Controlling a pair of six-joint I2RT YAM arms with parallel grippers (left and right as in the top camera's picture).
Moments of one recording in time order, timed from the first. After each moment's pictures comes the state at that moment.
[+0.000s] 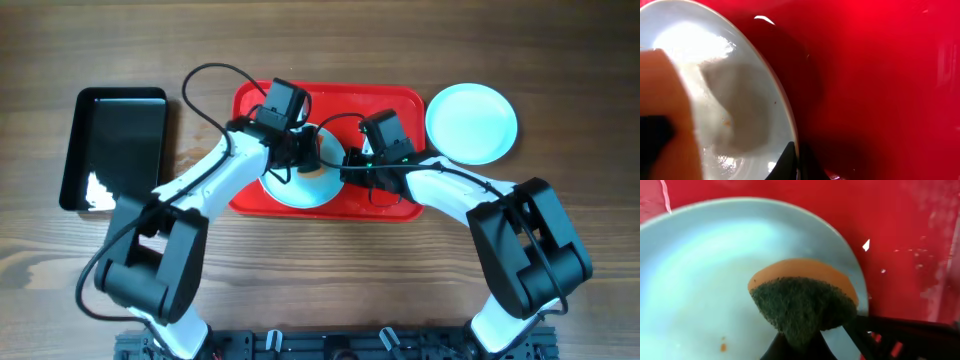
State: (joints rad) left arm -0.44 1.85 1.18 -0.48 0.19 -0.52; right arm 0.46 1.85 0.93 -0.13 -0.28 0.69
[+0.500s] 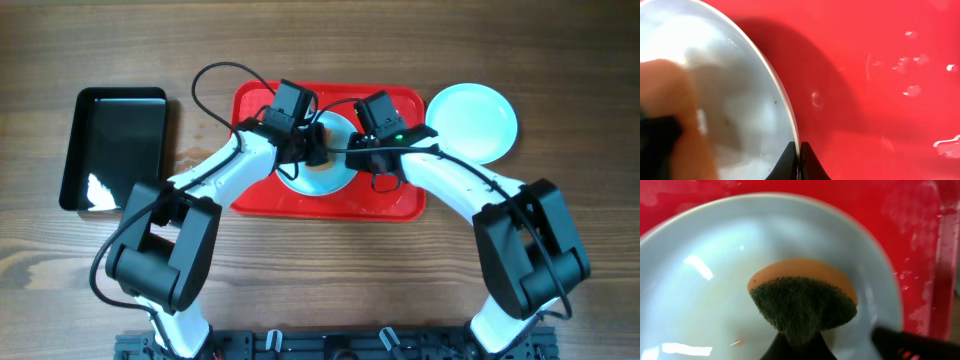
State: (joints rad) left arm -0.46 1.90 1.18 -0.33 0.19 -0.55; right arm 0.50 1.85 1.13 -0.43 -0.03 0.64
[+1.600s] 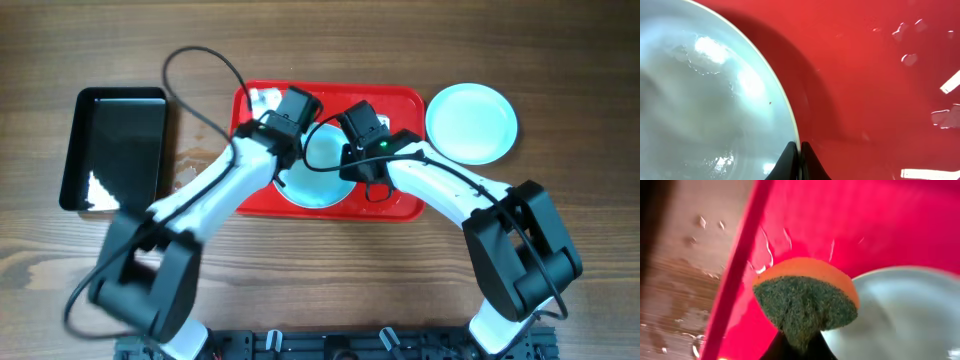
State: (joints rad) left arm -0.51 1.76 1.19 -0.61 -0.42 -0.63; right arm 0.55 1.86 1.14 -0.52 0.07 0.65
